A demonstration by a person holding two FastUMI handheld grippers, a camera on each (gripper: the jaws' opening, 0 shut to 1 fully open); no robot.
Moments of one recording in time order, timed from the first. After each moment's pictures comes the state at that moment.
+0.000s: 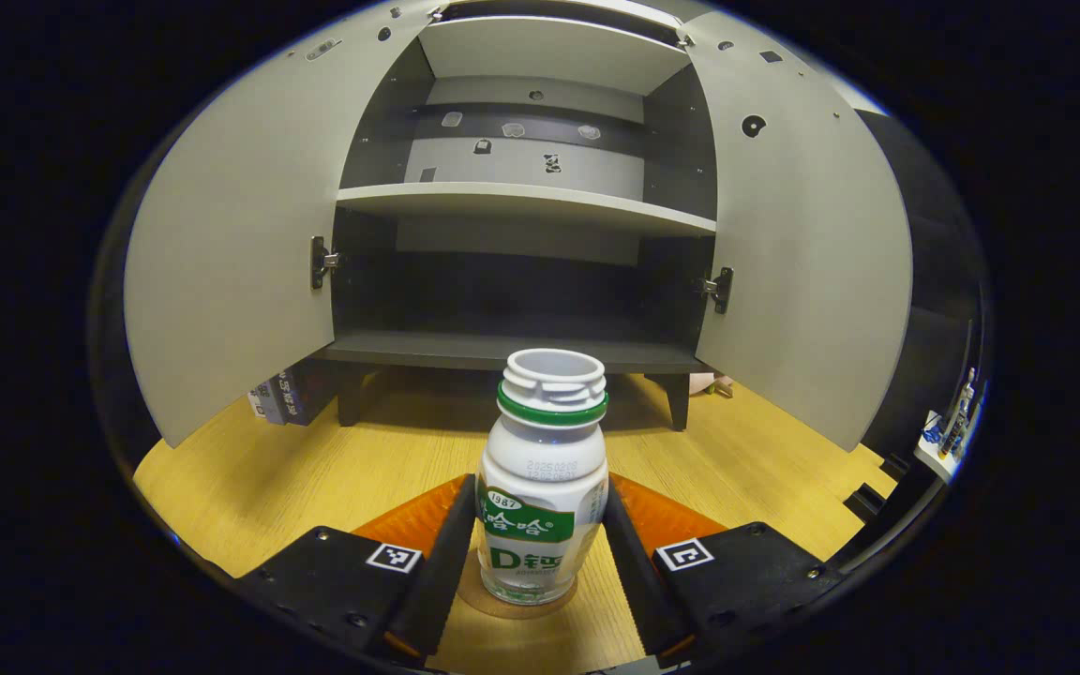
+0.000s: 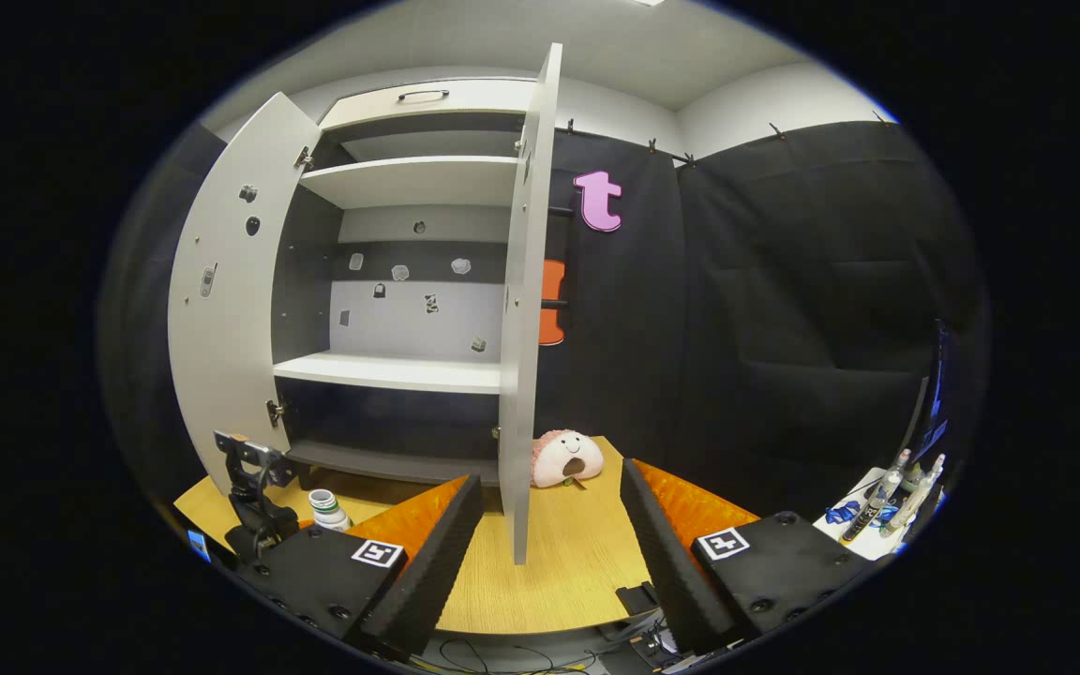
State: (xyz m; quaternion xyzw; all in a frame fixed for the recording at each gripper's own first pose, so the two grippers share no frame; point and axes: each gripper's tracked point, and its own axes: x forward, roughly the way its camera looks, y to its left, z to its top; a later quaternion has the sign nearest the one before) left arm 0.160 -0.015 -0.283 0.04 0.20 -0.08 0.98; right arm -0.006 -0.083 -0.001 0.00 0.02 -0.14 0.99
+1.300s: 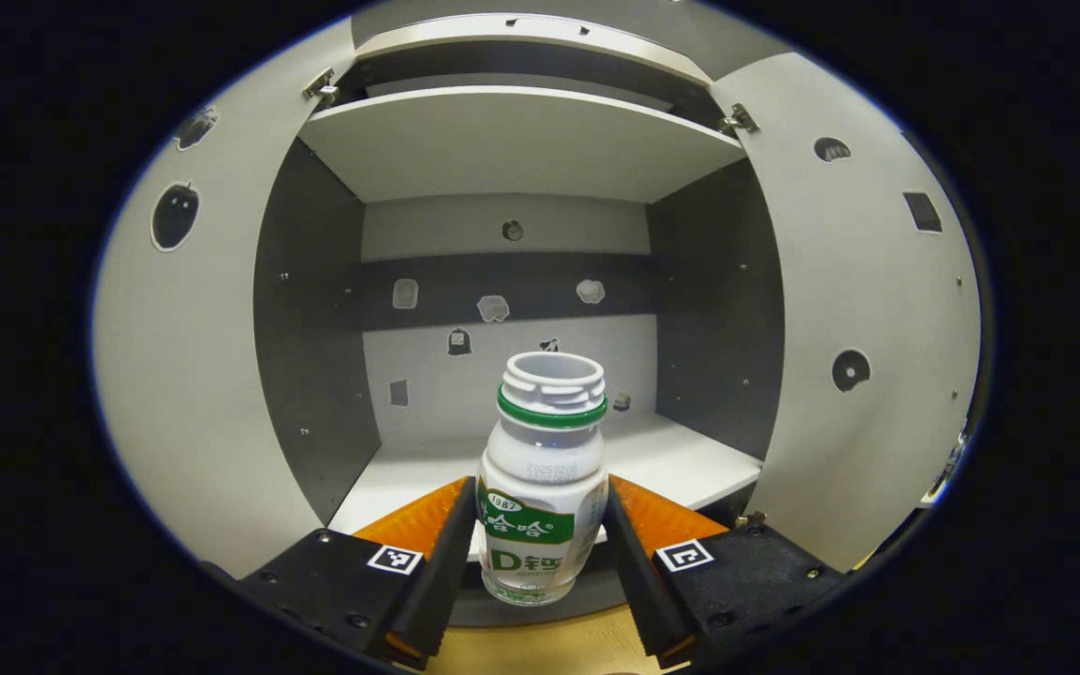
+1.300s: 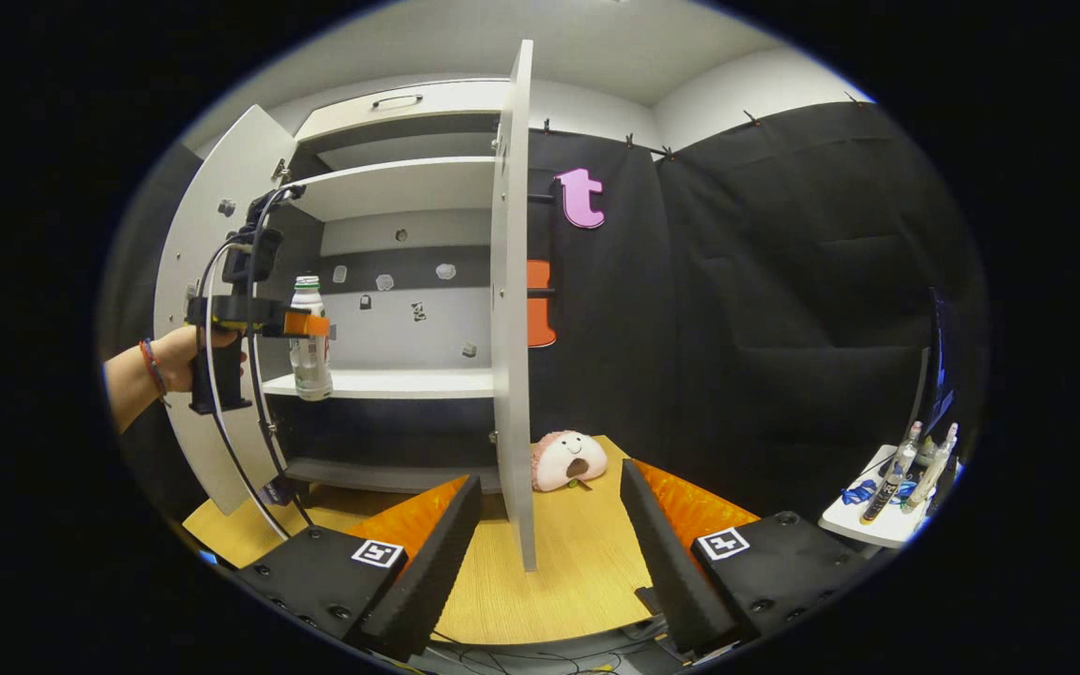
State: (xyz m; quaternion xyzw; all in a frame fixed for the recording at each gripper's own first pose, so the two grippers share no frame) left arm 0.380 -0.025 0.018 0.09 0.09 -0.13 0.98; right arm 0.009 -0.089 -0.013 0.03 0.01 -0.16 0.99
